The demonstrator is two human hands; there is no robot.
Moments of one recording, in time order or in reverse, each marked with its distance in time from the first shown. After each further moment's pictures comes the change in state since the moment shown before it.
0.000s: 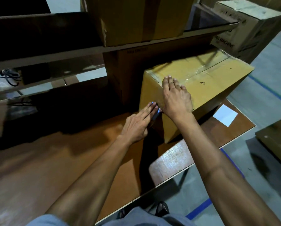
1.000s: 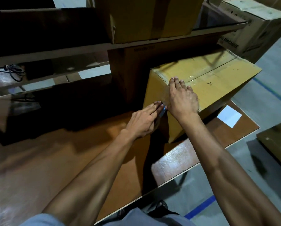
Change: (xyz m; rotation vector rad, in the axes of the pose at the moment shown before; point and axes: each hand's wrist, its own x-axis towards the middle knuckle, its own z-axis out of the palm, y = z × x) left_hand 0.009 0.002 -0.029 -0.066 -0.041 0.025; right_hand 0.003 -0.007 0.001 -0.002 -0.019 0.032
